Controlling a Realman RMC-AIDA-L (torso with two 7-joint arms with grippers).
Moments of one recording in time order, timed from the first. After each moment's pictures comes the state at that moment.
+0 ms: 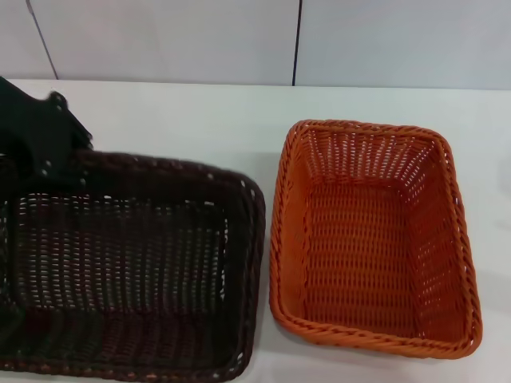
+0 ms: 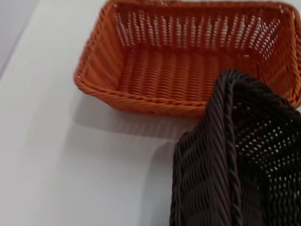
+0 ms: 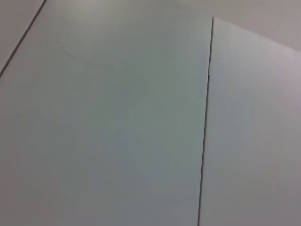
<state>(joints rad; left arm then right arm) -0.83 -1.82 -2.28 -1.11 2.44 -1.93 1.57 0.06 2.08 1.07 1.12 -2.28 -1.26 -0.81</state>
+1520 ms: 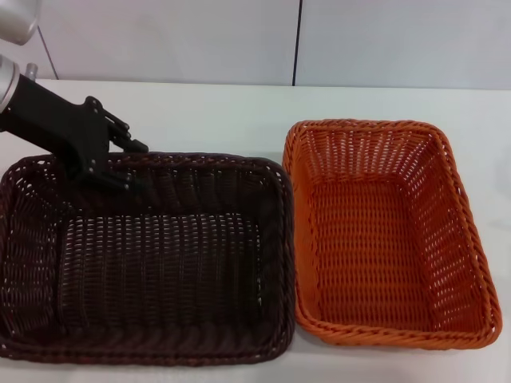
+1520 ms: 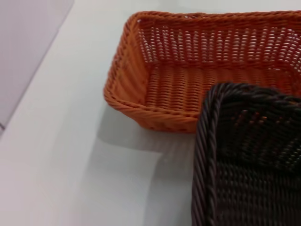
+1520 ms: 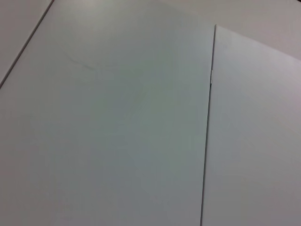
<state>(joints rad) -0.84 -1.87 -2.31 -0.97 2.44 -1.75 1.60 0.05 2.08 1.04 1.17 -2.26 -1.25 -0.86</state>
